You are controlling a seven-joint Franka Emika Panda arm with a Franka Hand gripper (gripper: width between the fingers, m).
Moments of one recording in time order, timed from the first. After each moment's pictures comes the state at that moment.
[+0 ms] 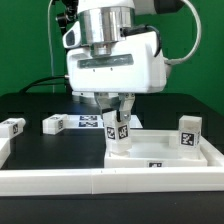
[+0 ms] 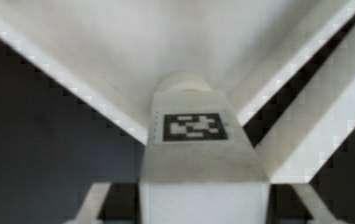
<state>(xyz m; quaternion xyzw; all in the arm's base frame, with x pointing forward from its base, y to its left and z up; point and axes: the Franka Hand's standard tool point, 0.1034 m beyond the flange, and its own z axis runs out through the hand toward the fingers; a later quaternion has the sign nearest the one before) 0.588 -0.012 0.085 -0.86 0.50 -0.04 0.07</state>
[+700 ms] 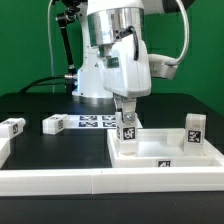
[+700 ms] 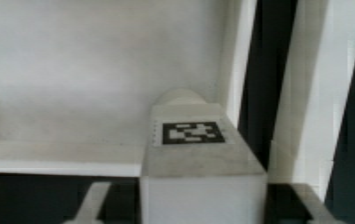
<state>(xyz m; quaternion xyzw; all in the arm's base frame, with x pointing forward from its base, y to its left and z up) 0.588 0.002 0.084 -0.74 0.67 -0.02 0.08</state>
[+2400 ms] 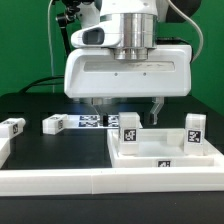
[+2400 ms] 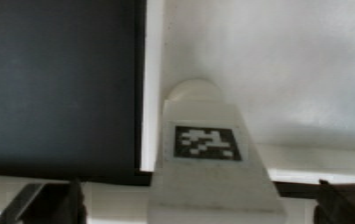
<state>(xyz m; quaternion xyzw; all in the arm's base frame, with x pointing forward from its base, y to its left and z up) 0.590 0.005 0.079 -1.00 -0.08 -0.05 -0.01</state>
